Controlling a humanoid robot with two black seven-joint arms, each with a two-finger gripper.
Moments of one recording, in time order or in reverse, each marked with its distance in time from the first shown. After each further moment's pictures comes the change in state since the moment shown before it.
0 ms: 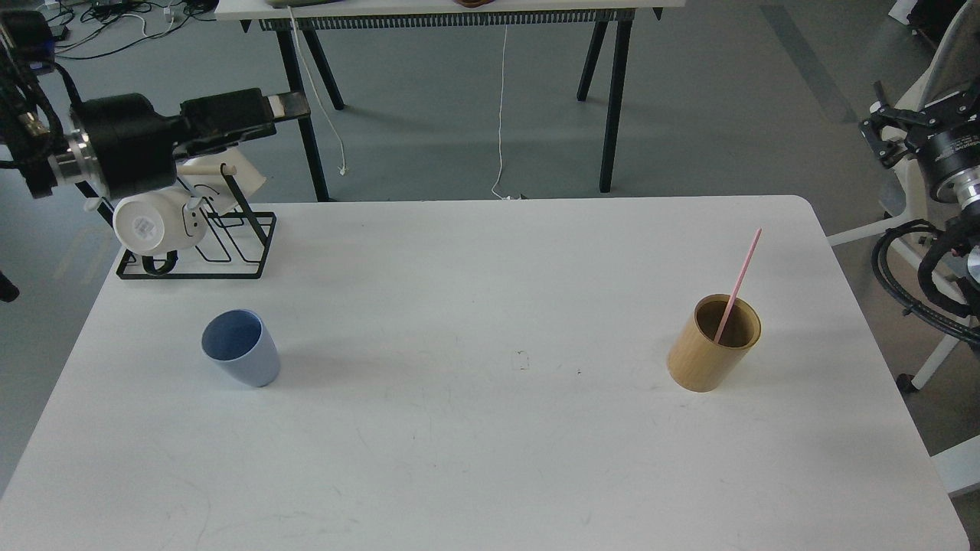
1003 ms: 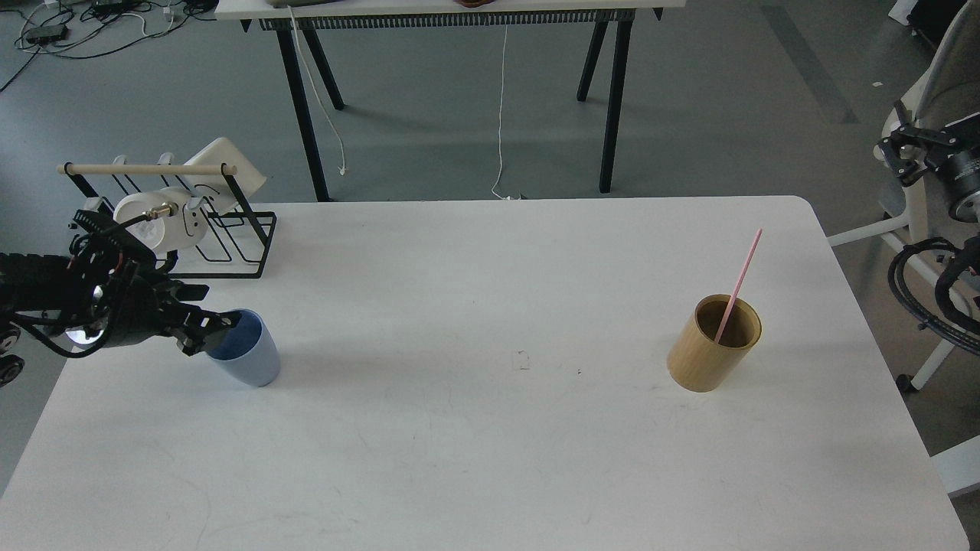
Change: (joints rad) left arm 0.100 -0.088 0.254 0.204 0.740 0.175 -0.002; right arm -0.039 -0.024 0.035 0.000 0.000 0.000 -0.001
